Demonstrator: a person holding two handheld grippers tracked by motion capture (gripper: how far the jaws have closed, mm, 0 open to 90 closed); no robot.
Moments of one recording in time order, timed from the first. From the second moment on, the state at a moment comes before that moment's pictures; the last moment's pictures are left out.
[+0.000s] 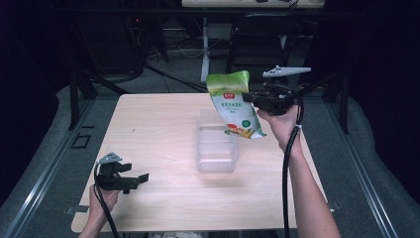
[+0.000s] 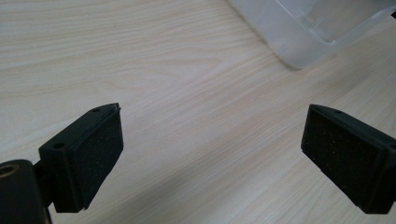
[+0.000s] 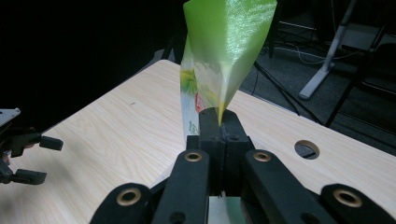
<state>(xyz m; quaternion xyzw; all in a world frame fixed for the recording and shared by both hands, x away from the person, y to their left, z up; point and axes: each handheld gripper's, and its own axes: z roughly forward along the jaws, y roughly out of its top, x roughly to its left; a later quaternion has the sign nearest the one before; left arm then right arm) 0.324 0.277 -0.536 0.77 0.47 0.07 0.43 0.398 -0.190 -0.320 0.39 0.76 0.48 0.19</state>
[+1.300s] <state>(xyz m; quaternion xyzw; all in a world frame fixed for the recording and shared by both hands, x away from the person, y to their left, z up) 0.323 0.277 -0.536 0.77 0.47 0.08 0.43 0.405 -0.147 -0.342 0.37 0.78 0.48 0.15</state>
